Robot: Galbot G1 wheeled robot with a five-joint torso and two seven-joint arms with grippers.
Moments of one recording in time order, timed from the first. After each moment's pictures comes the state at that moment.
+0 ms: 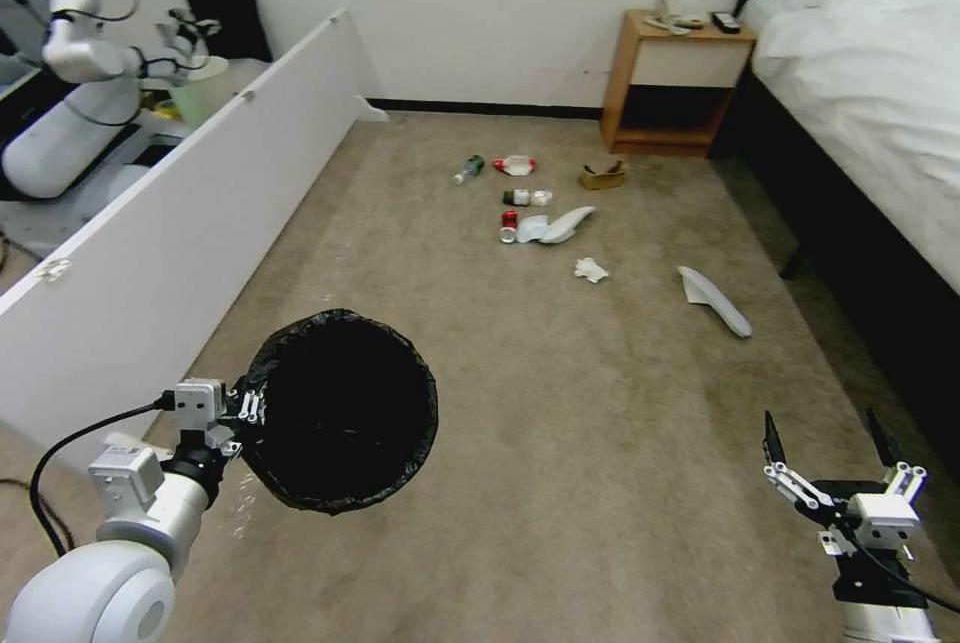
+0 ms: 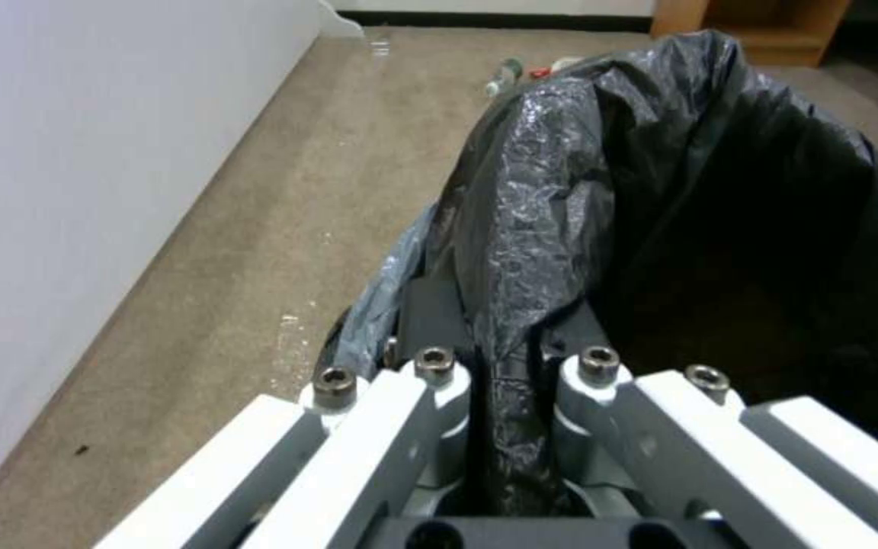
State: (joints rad) left arm 1.64 -1.05 -0.76 -2.27 -0.59 0.35 -0.11; right arm -1.72 1.61 1.03 2.04 0.13 0.51 -0.32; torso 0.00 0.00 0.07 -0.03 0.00
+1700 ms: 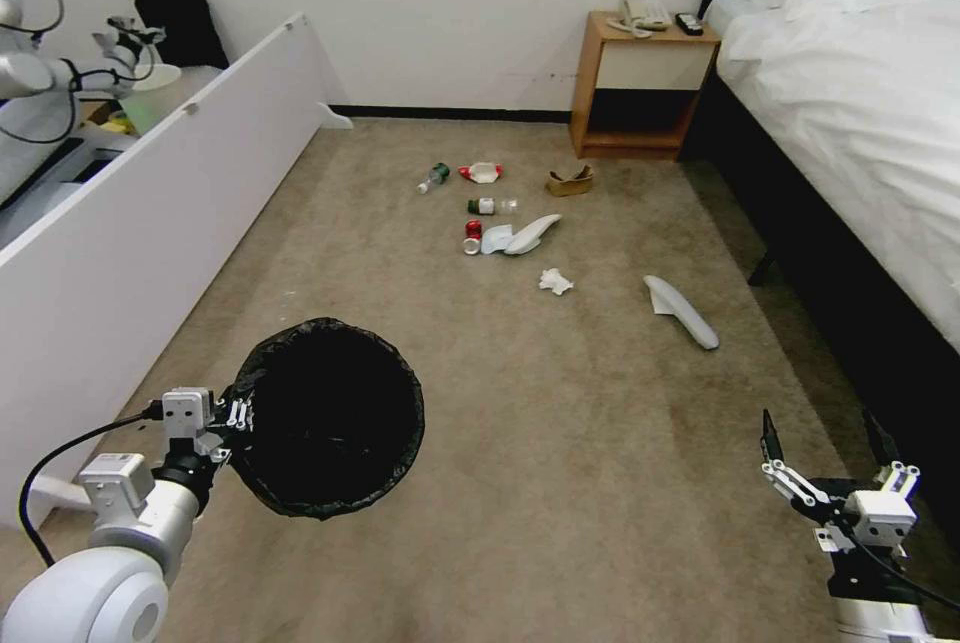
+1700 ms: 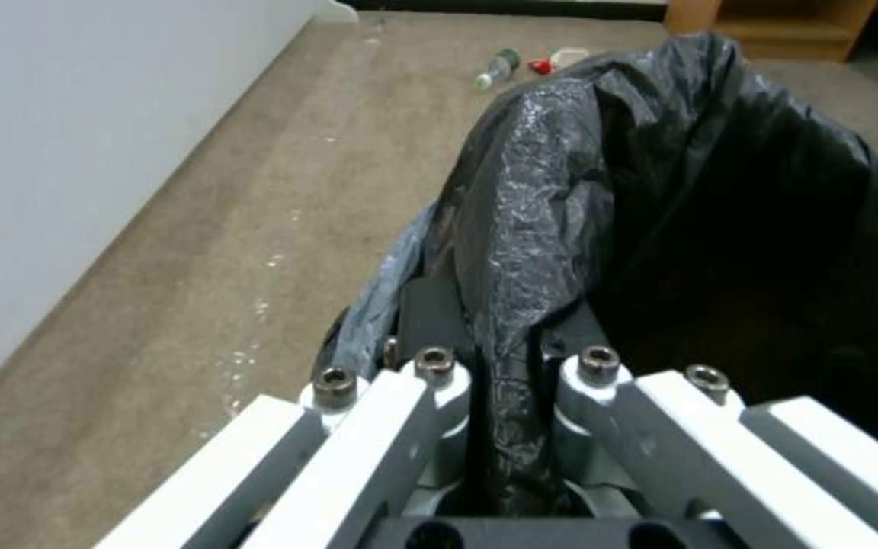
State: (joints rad) left arm 1.65 -1.07 -0.78 -2.25 -0.58 0.35 -0.11; right arm -1.71 1.61 1.03 2.03 0.16 0.50 -0.33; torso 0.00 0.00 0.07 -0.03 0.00
